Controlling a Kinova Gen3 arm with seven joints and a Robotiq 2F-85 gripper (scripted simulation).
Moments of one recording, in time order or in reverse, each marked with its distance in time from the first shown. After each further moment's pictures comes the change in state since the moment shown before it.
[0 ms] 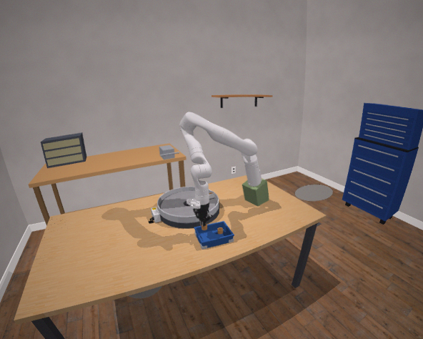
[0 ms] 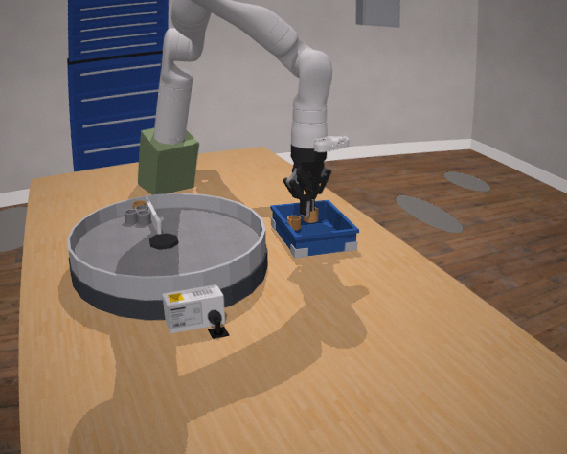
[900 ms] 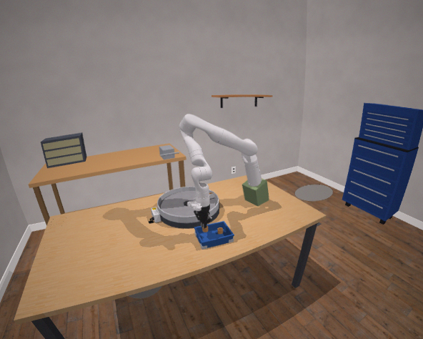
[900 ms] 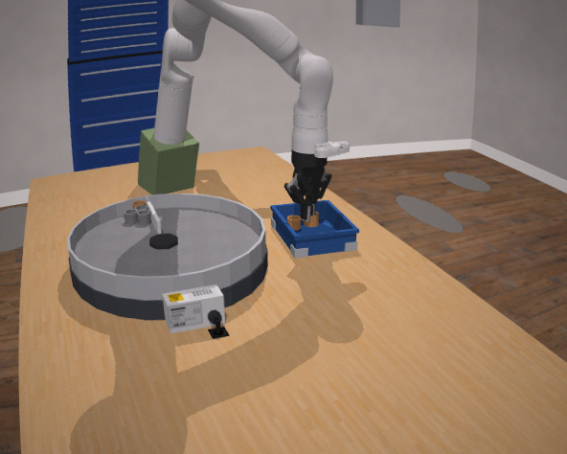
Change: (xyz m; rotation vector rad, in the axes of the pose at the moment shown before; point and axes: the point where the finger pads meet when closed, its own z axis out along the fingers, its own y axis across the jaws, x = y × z) arm -0.002 -0.004 0.012 0.007 -0.006 -0.004
